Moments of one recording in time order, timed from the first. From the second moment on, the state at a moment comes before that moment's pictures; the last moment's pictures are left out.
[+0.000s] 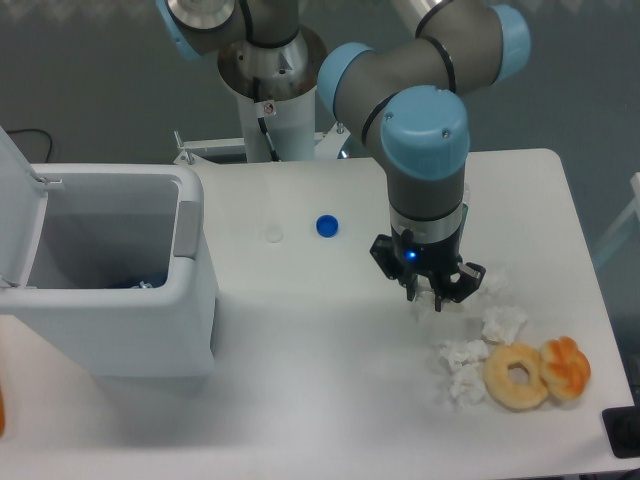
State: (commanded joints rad) arm 2.52 -1.94 -1.37 -1.21 1.63 1.02
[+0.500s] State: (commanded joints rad) arm 2.48 -1.84 -1.34 -1.20 1.55 0.88
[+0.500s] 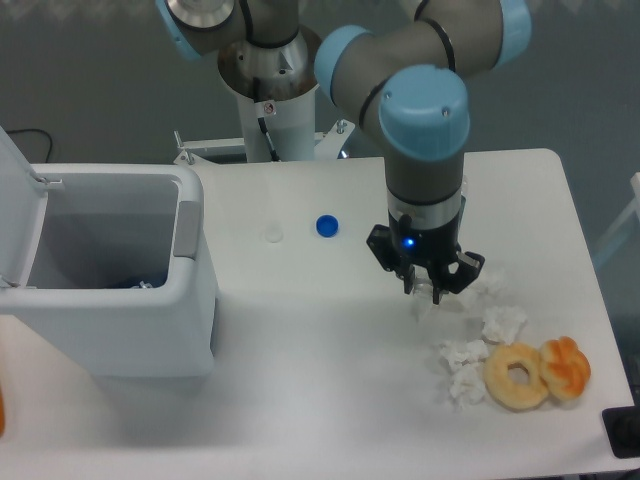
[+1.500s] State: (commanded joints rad) arm 2.18 -1.69 -1.35 -0.92 1.45 0.09
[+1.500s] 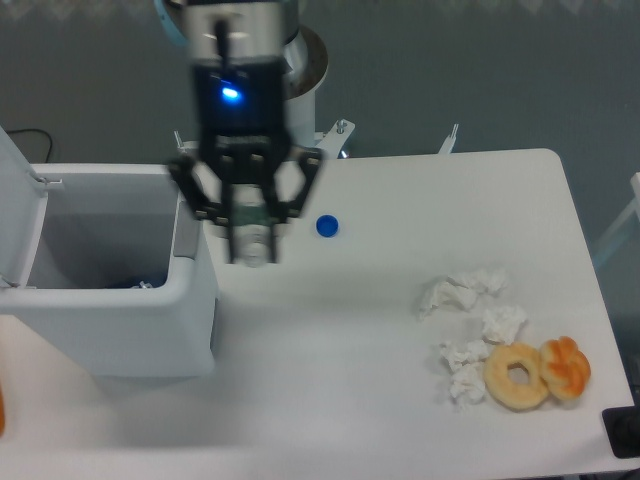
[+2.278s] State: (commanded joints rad) arm 2.06 -1.77 -1.37 -0.81 1.45 0.04
